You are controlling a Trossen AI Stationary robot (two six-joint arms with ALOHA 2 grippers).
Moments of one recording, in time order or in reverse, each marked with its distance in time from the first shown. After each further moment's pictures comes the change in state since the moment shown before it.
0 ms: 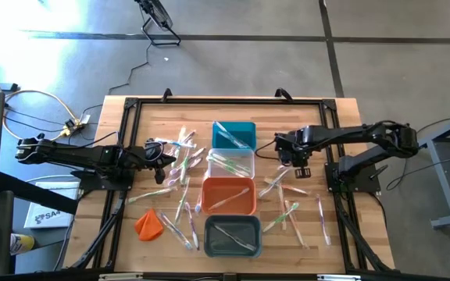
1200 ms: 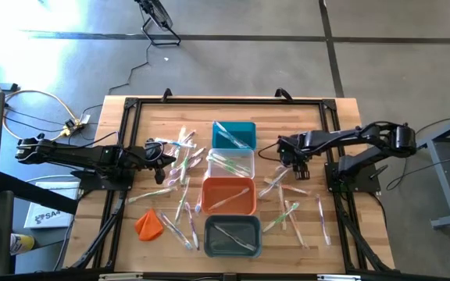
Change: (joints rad) left arm 0.000 0.000 0.000 -0.005 0.000 0.000; right arm -0.061 0.046 -0.186 0.233 0.012 -0.025
